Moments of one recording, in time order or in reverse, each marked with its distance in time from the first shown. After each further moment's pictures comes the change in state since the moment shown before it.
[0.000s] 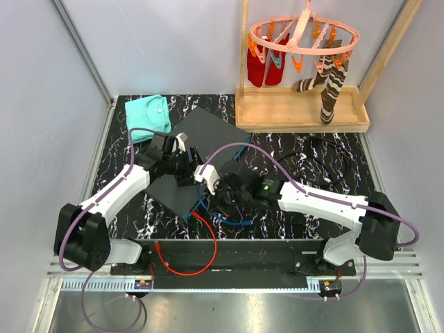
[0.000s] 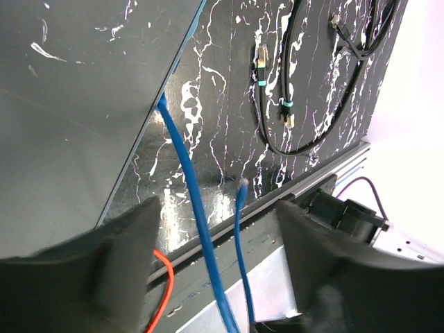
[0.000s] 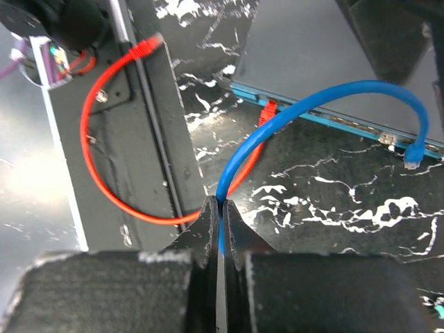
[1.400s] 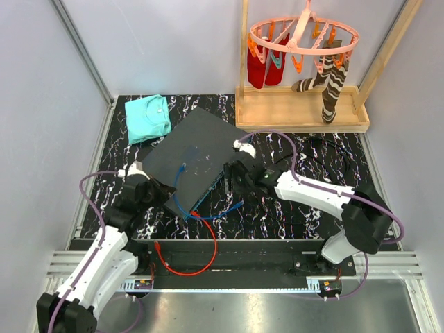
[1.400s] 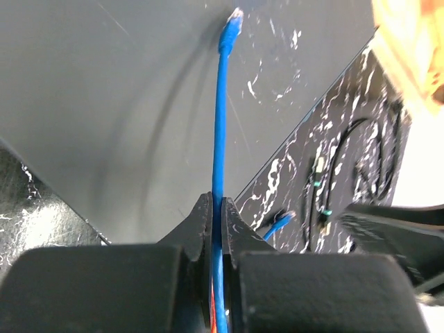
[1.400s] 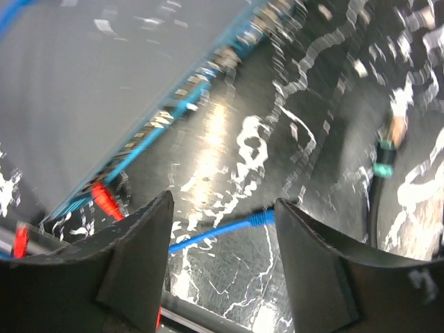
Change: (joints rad) left arm 0.090 -0.665 -0.508 0.114 -0.449 -0.225; right arm -0.188 0.092 -0.051 -0.004 0.460 0.633
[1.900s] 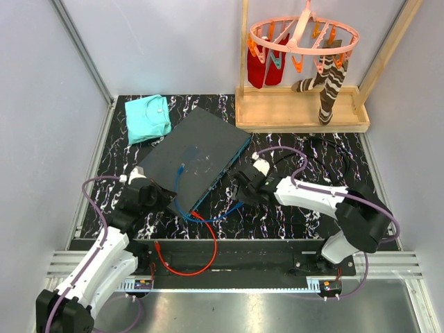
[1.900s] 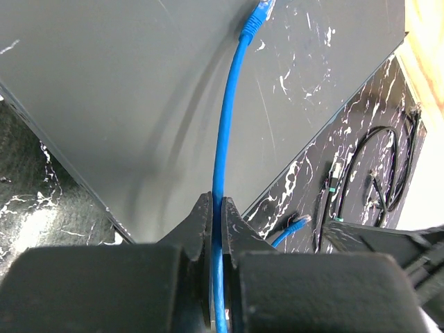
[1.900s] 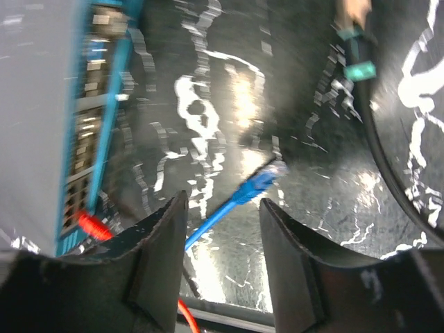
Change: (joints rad) left arm -0.037 -0.021 -0.050 -0.014 -0.065 -0.066; right arm 0.002 0.000 -0.138 -0.026 0.043 0.438
